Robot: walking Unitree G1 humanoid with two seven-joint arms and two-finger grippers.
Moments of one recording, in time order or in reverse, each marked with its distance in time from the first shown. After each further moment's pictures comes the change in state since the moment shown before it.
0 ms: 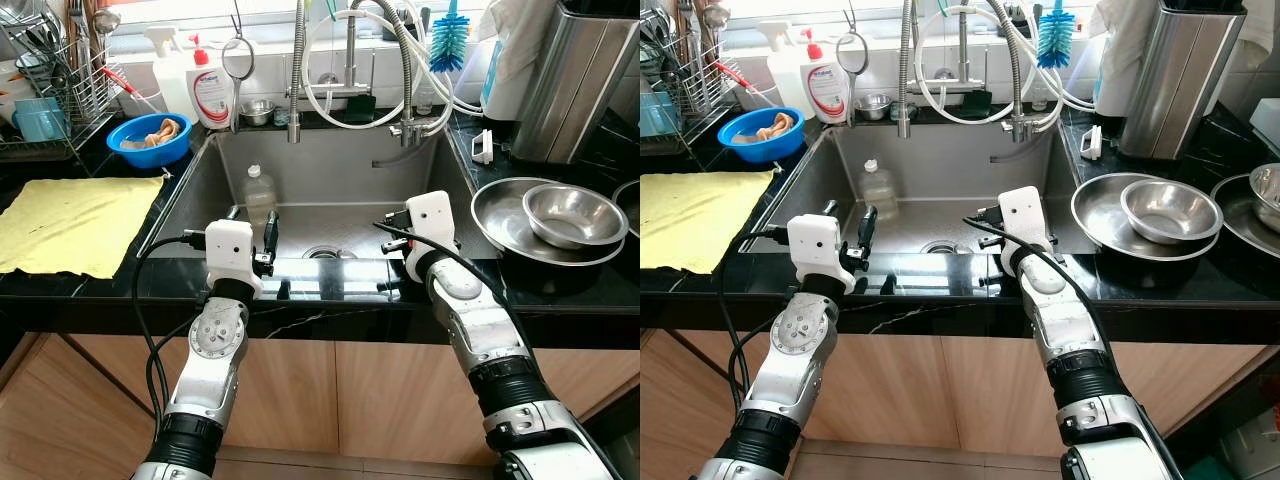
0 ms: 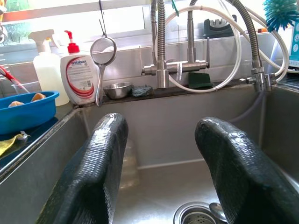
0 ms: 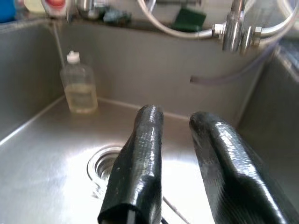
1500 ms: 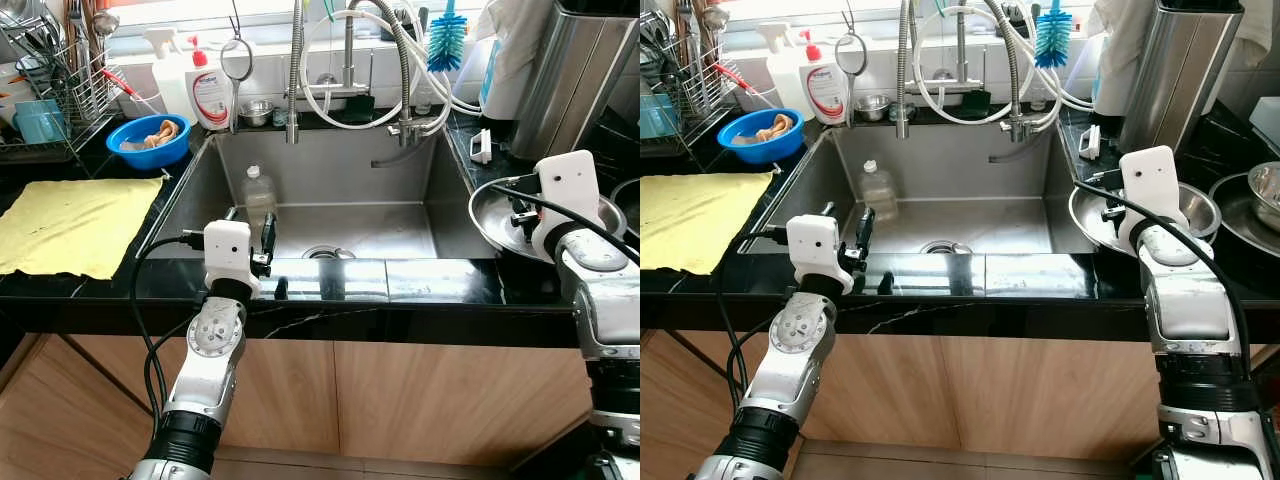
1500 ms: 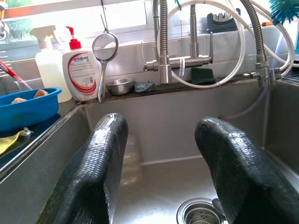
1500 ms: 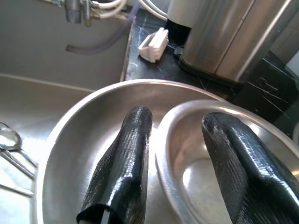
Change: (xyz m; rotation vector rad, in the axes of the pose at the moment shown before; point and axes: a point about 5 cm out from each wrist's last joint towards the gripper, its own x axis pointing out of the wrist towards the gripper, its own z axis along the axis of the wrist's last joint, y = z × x) left arm 0.001 0.003 -0.004 0.006 0.021 0.007; right arm -0.056 -0.122 0.033 -0.131 0.209 -0.348
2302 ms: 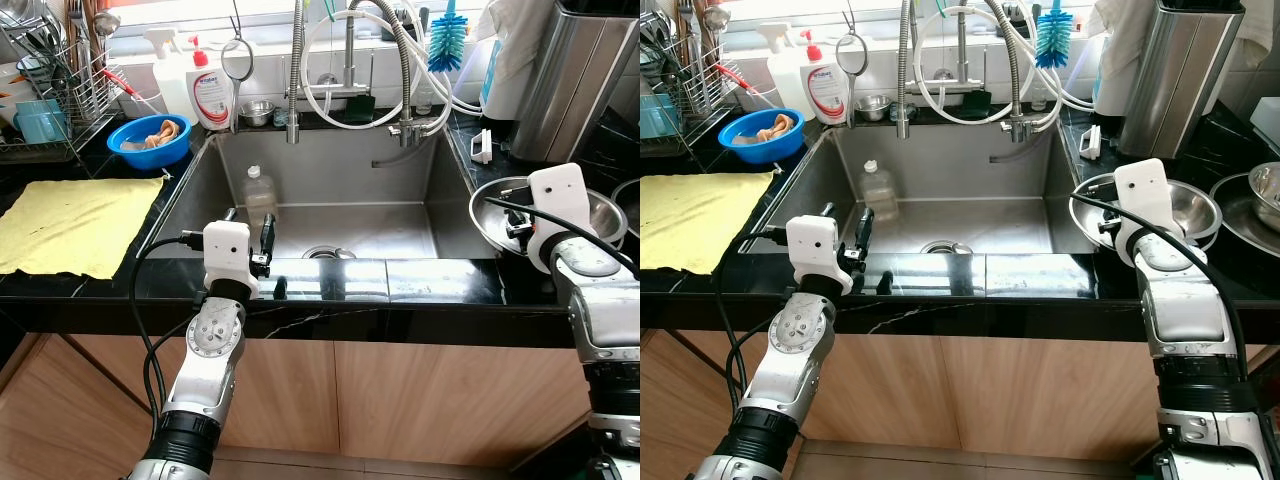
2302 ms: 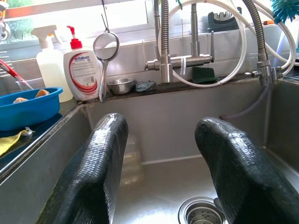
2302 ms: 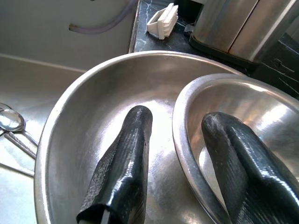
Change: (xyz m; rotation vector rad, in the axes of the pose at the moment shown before) left arm 0.000 0.001 -0.001 0.004 0.002 0.002; right arm 0.003 0.008 -0.011 -0.006 0.059 0.026
